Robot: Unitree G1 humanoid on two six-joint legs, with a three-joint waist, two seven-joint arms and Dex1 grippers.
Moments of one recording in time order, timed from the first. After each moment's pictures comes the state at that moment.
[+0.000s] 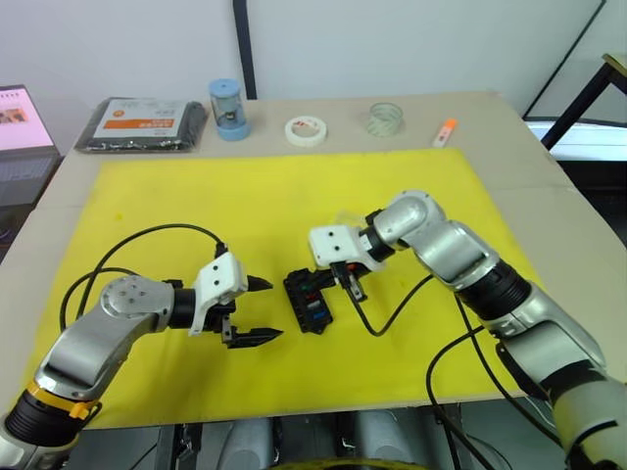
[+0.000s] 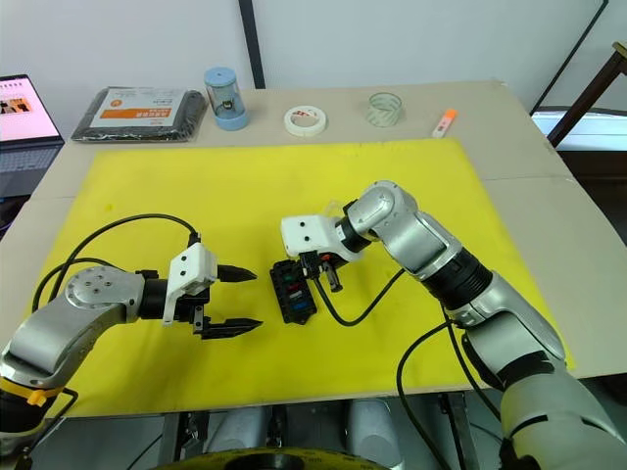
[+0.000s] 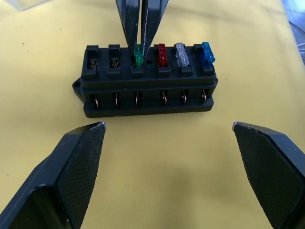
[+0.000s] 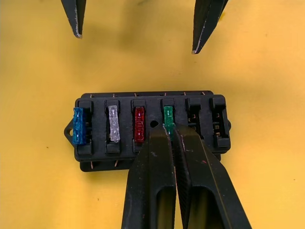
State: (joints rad) left arm -0.15 0.82 -0.11 -0.44 -0.45 0.56 -1.04; right arm -0.89 -0.56 0.61 0.02 0.04 0.45 1.36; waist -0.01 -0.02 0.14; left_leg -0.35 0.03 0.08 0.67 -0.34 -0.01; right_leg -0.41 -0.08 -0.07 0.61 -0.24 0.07
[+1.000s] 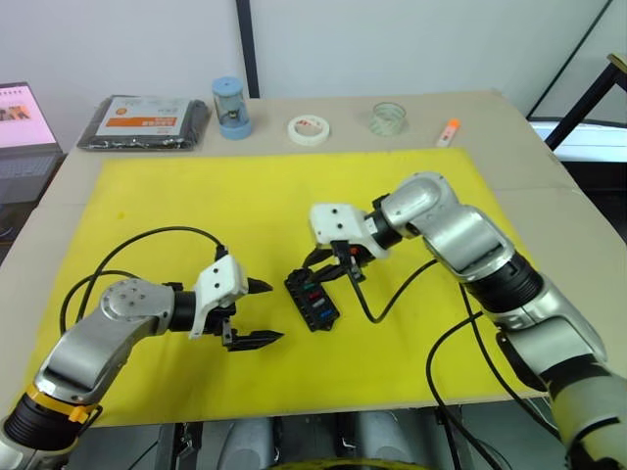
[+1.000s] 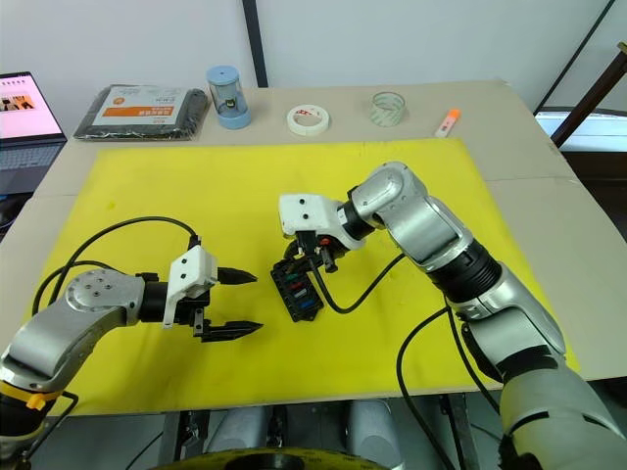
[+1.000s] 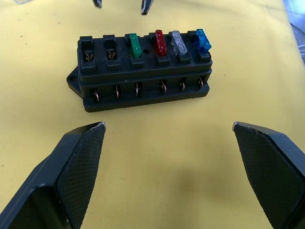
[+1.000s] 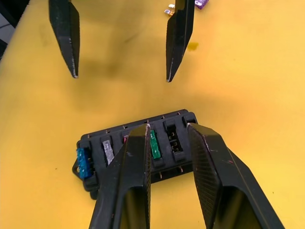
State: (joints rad) left arm -0.13 0.82 -0.11 -0.45 -0.45 0.56 -1.03; right arm -0.93 -0.57 0.53 -0.08 0.12 0.64 1.38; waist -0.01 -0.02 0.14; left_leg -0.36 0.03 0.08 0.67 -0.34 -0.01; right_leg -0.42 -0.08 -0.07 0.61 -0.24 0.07
